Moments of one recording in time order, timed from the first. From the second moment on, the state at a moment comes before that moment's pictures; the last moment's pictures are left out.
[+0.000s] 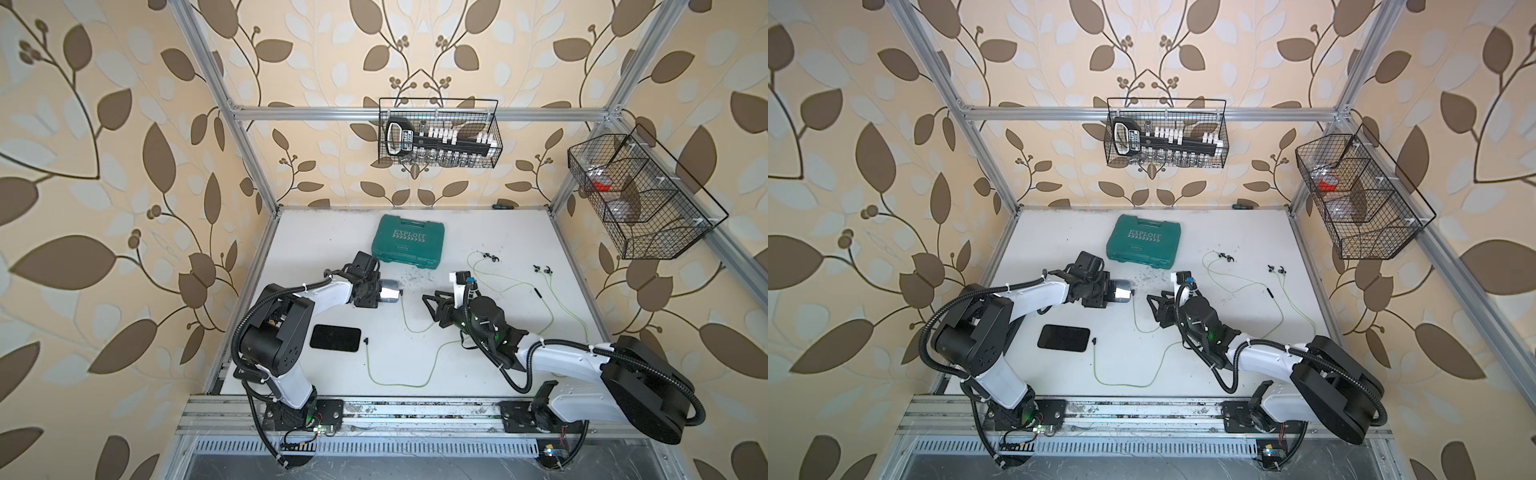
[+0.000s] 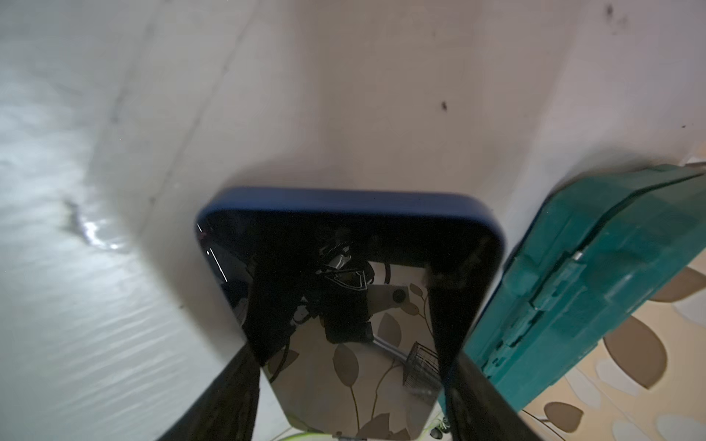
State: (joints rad) left arm -0.39 1.70 0.93 -0.25 0.03 -1.92; right arm 0.78 1.30 0.41 0.63 0.09 0.57
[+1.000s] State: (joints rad) left arm -0.32 1.17 1.08 -0.78 -0.12 -1.35; right arm 0.89 1.27 0.54 0.29 0.05 0.65
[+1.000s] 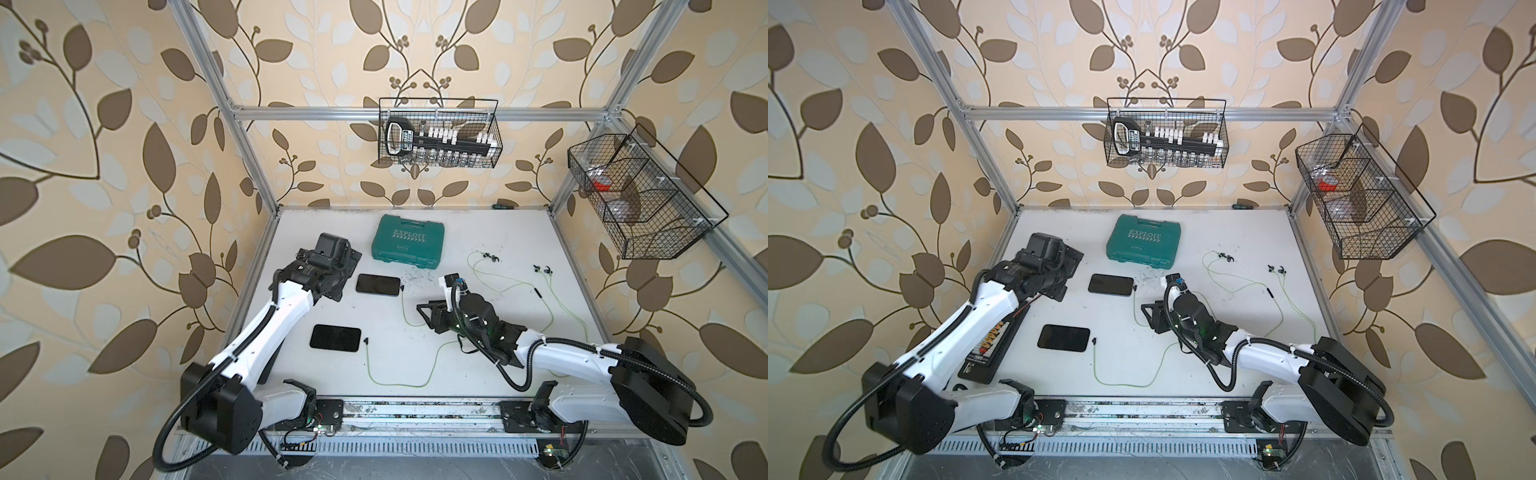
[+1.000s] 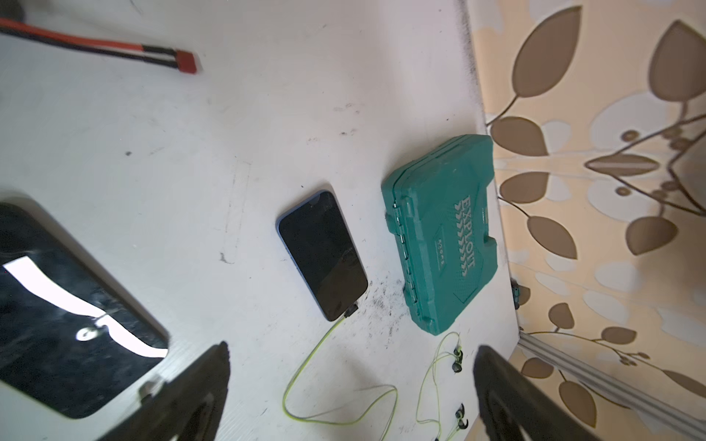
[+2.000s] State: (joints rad) left arm -0.32 0.85 0.78 -1.15 -0.14 -1.29; right arm 1.23 1.86 0.91 0.20 0.16 1.08
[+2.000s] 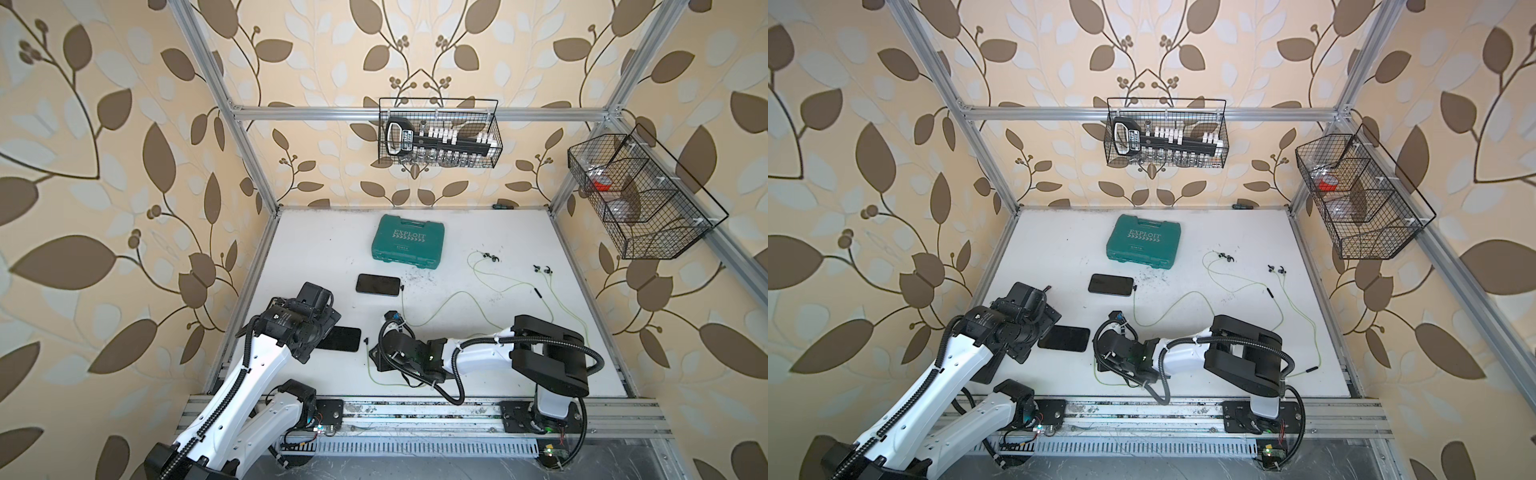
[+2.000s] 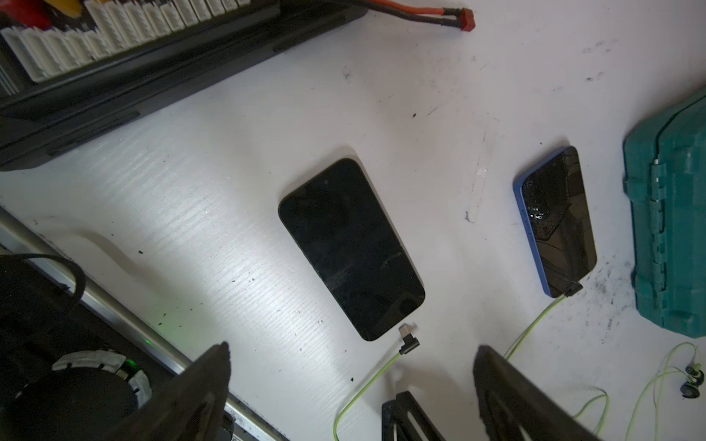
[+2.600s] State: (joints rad) left arm -0.32 0.83 0.73 -1.11 -0.11 -1.30; right arm 1.17 1.96 1.00 0.25 0.13 1.08
